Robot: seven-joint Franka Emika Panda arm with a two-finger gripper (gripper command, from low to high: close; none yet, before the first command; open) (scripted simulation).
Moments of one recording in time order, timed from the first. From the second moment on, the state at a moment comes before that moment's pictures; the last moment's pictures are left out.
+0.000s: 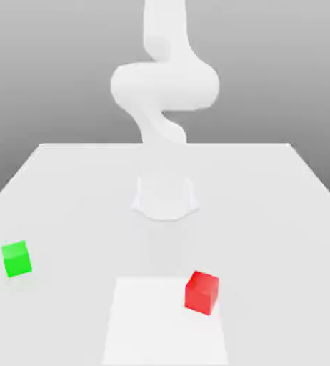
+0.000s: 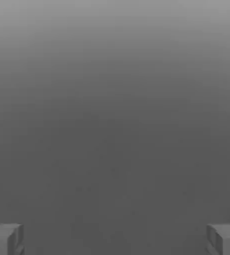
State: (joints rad) arm 0.05 -0.74 -0.05 -2.34 0.03 2.33 0.71
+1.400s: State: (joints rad) arm 0.41 0.10 -0.22 -2.77 0.06 2.88 -0.21
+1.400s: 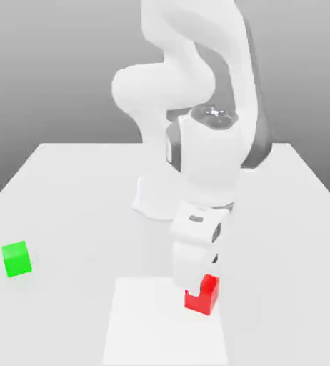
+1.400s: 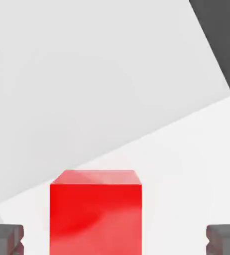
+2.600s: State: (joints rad) arm 0.40 -0.01 -0.22 -2.80 -0.01 2.79 -0.19
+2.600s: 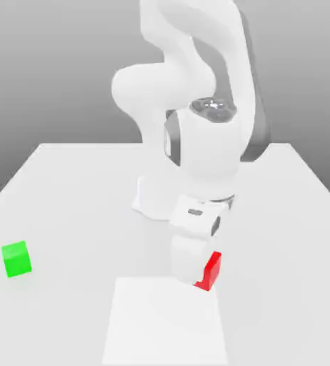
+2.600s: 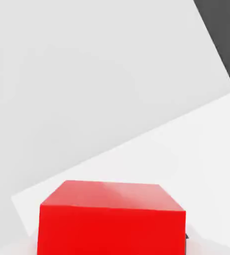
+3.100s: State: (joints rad) arm 0.11 -0.01 -0.67 -2.74 -0.05 2.70 -0.68
